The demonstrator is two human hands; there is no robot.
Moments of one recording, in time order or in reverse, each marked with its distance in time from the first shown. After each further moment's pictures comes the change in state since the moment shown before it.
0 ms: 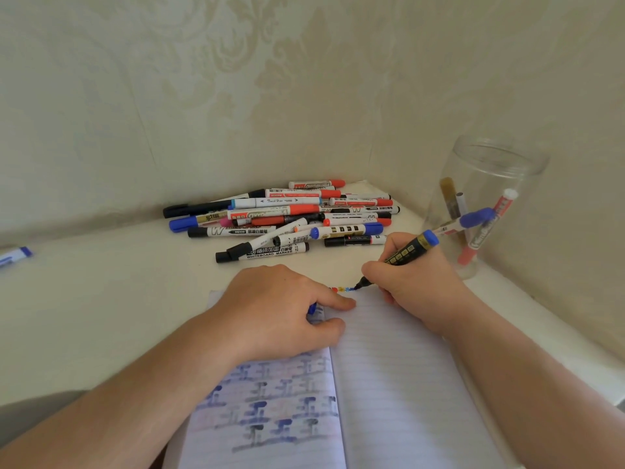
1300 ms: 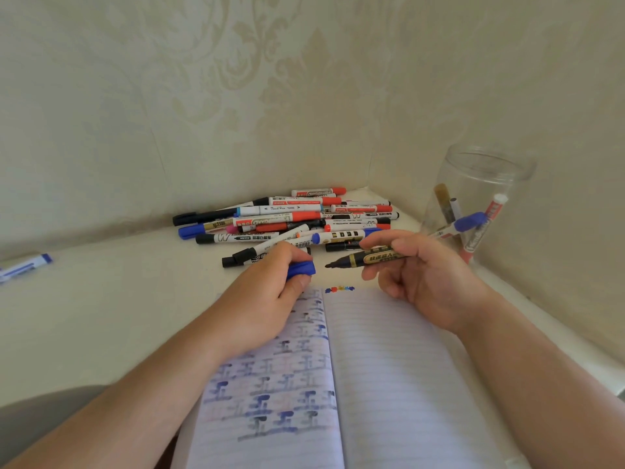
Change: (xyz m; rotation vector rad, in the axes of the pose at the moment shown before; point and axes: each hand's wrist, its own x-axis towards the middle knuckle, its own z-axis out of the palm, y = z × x) left_hand -0.005 -0.023 0.012 -0.502 0.219 -0.132; right_hand 0.006 0.006 -0.018 0.644 -0.389 -0.048
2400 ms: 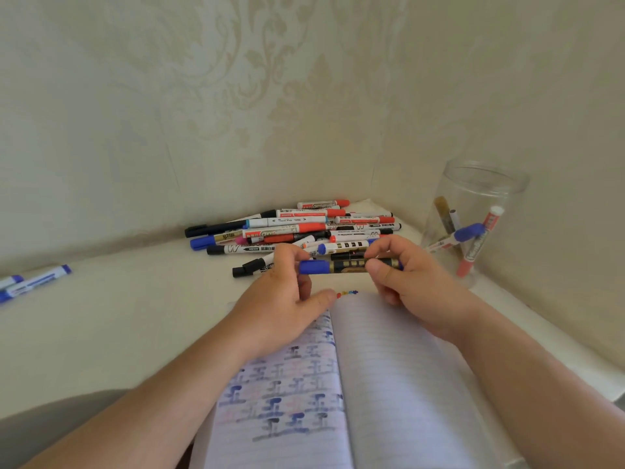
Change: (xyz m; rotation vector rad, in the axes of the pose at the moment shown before) left_hand 0.004 0.002 0.005 -0.034 0.040 0.030; right_hand 0.000 0.006 0.011 -0.437 0.101 -0.134
